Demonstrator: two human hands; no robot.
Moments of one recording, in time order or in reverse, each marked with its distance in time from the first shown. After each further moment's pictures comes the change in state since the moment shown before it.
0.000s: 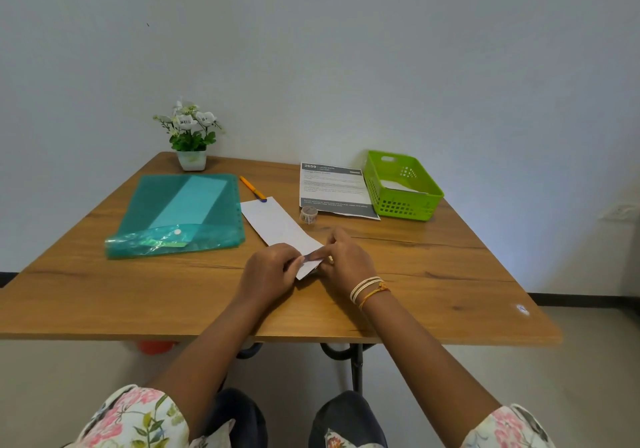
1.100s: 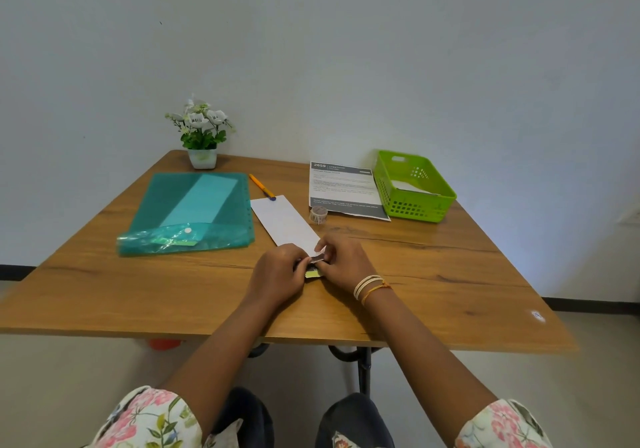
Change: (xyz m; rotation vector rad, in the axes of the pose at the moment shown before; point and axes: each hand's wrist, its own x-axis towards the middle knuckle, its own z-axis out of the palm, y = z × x) left_hand 0.000 0.002 0.000 0.001 -0.037 -0.114; right_hand 0.018 0.003 0.018 0.250 -0.031 0.032
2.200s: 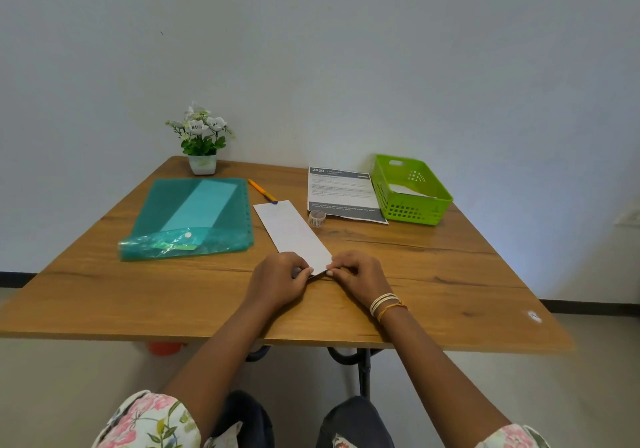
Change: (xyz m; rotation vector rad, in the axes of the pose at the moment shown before) left_hand -0.002 -0.001 -0.002 0.026 -0.083 -0.086; right_hand -0.023 0.041 0.004 0.221 0.088 0.022
